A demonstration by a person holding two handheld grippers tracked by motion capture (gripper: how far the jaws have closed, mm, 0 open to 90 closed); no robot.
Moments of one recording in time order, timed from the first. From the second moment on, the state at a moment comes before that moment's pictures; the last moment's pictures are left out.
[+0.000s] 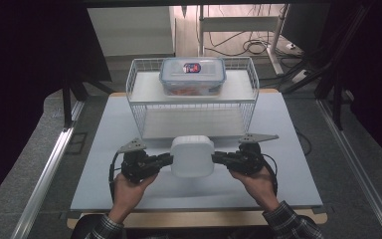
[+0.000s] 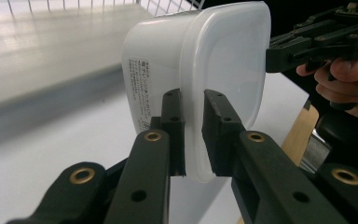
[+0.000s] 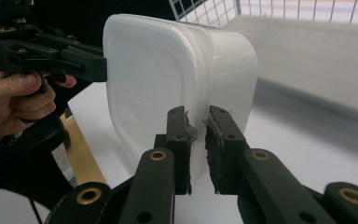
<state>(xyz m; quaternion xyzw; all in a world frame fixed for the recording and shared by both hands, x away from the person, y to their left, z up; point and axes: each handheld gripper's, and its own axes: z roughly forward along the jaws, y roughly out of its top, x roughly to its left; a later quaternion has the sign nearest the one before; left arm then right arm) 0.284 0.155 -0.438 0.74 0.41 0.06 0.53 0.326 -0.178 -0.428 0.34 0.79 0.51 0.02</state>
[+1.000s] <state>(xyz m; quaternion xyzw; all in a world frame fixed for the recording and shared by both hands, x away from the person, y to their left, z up) 0.336 0.150 -0.322 0.74 0.36 0.12 0.55 0.376 -0.181 -0.320 0.31 0.76 0.56 0.08</state>
